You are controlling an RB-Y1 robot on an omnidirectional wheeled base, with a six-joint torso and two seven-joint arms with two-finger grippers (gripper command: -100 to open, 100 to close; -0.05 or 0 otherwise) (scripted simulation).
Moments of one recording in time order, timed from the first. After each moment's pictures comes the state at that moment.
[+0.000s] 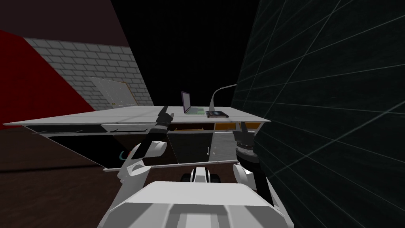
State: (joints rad) left arm 0.08 0.17 0.15 -2.32 0.00 0.04 0.12; right arm 0.47 -0.02 0.02 -2.29 0.00 -0.58 -0.09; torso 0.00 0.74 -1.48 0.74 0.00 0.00
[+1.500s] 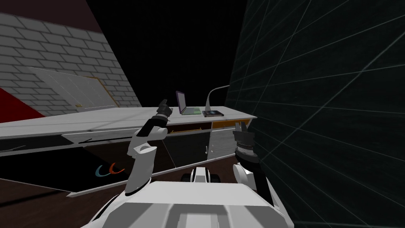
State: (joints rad) left arm -0.23 0.19 0.27 -2.27 -0.03 0.44 0.19; right arm 0.47 -0.02 0.02 -2.29 0.00 -0.58 -0.09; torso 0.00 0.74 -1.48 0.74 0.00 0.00
